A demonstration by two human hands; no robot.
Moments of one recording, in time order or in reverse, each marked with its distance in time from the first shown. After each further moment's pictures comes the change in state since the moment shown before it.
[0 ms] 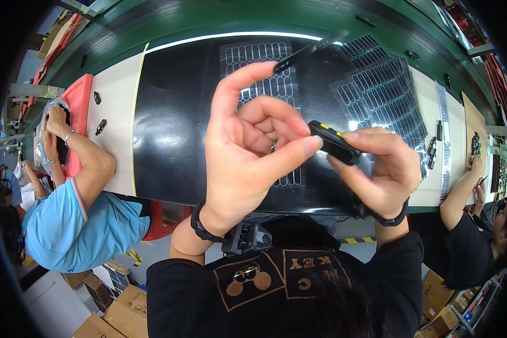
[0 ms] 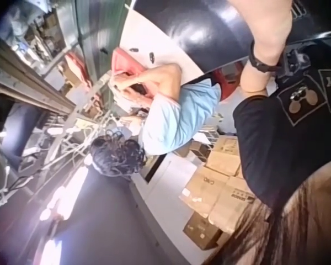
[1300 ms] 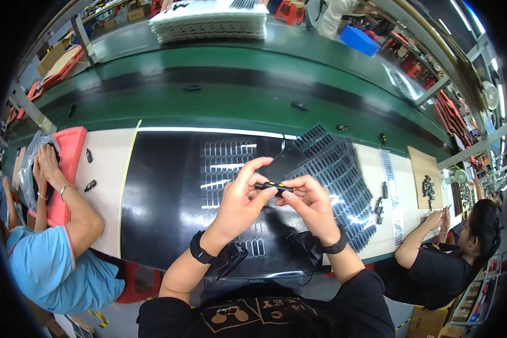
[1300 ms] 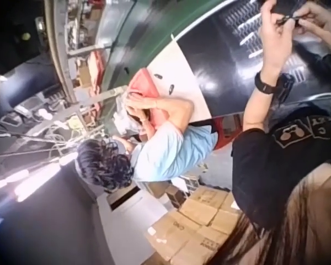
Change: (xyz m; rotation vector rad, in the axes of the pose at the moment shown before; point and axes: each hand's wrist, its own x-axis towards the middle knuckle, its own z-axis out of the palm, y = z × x) left_hand 0.051 -0.025 -0.007 0.183 -0.153 -0.048; right_hand 0.027 0.042 0.007 0.525 0.021 0.480
